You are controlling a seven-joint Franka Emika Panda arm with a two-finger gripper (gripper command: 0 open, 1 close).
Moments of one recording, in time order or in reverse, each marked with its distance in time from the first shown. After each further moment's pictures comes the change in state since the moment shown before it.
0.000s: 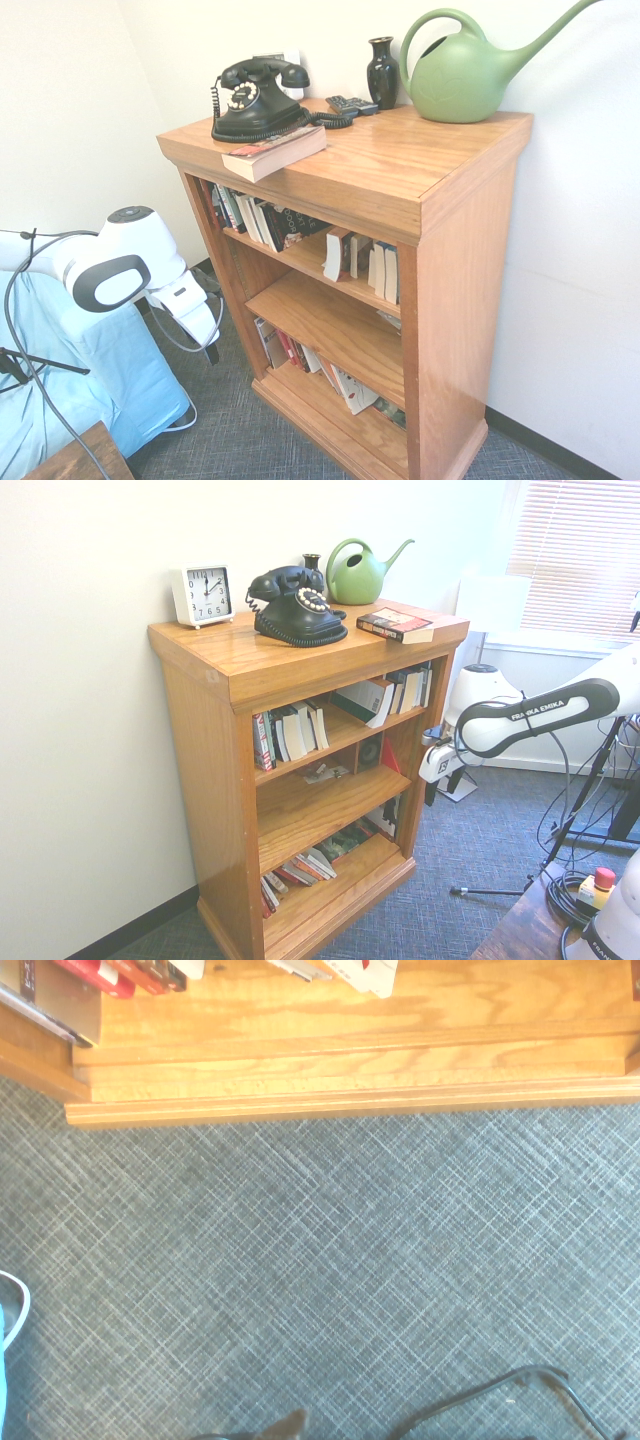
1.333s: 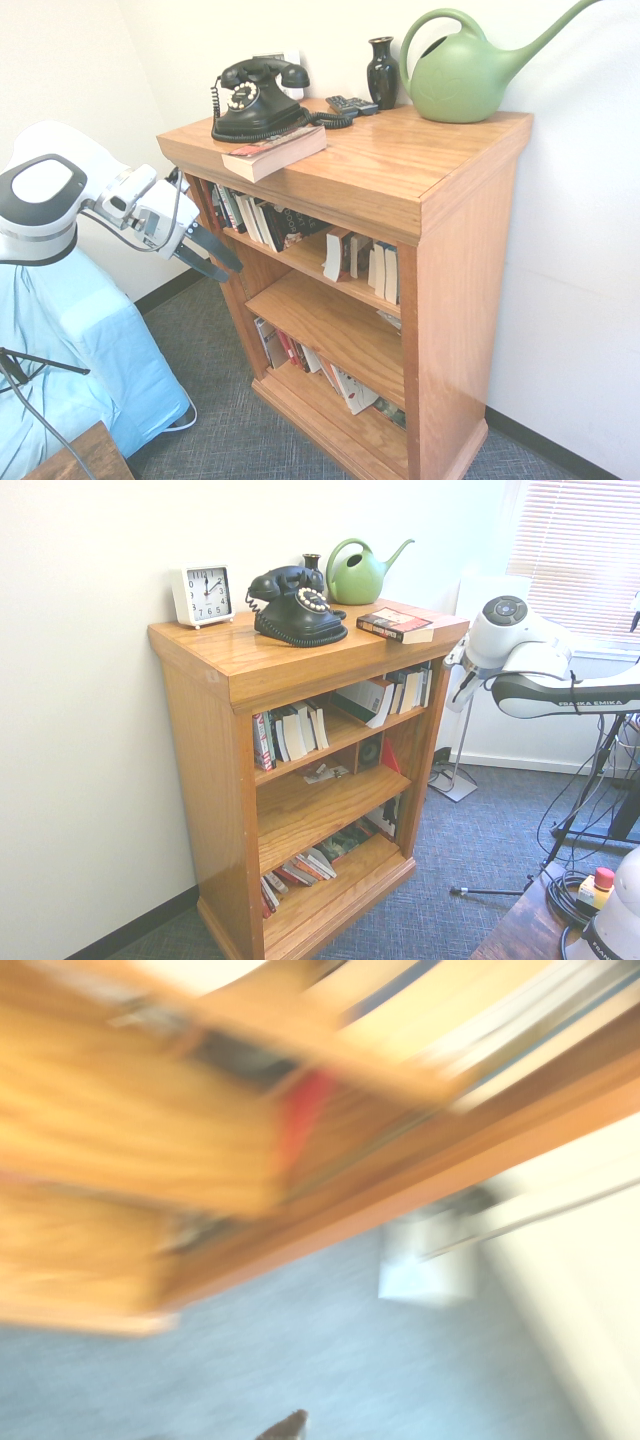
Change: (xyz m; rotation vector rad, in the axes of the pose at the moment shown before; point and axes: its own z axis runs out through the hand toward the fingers) arm 0.029 0.010 -0.196 -0.275 0.782 -0.211
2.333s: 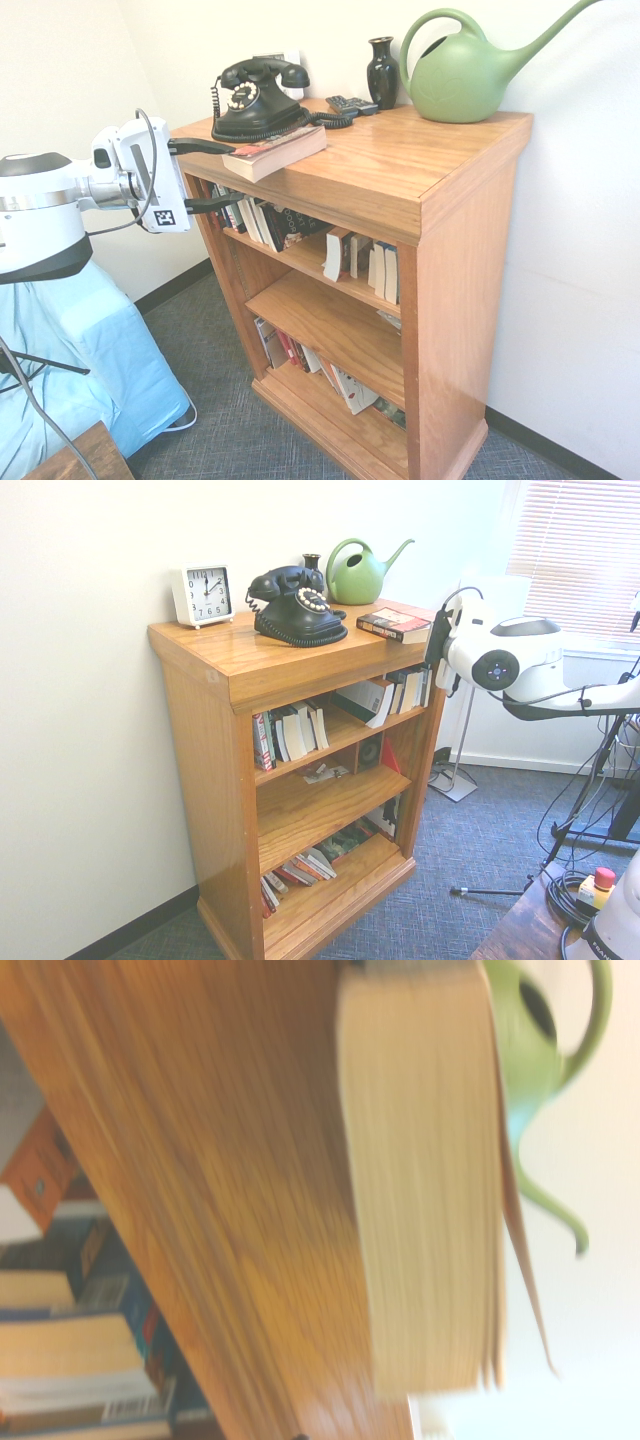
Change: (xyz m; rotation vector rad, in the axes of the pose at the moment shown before) arm 0.013 -0.050 -0.036 -0.053 0.697 -0.425
